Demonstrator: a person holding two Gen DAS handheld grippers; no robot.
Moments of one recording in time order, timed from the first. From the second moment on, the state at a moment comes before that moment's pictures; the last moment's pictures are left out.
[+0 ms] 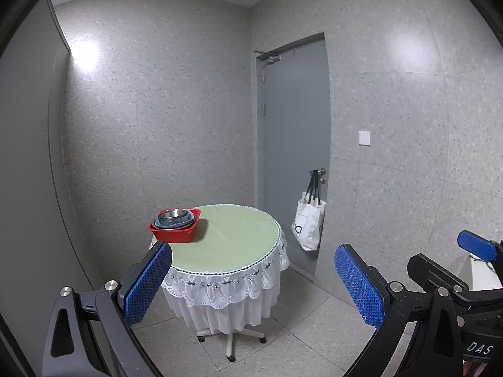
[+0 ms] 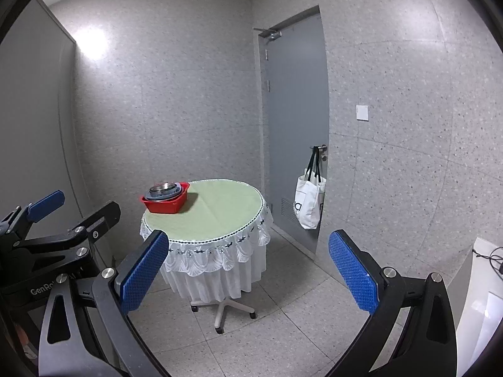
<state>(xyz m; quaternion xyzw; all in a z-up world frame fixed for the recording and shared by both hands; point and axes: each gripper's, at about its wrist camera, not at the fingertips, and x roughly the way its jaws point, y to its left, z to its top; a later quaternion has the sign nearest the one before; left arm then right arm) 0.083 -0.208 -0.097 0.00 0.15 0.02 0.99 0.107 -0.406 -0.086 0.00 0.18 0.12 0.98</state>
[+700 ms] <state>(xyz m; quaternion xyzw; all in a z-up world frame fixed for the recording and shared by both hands) 0.110 -0.209 -0.110 0.00 0.14 0.01 0.99 0.122 -0.406 -0.086 0.00 0.18 0.11 0.98</state>
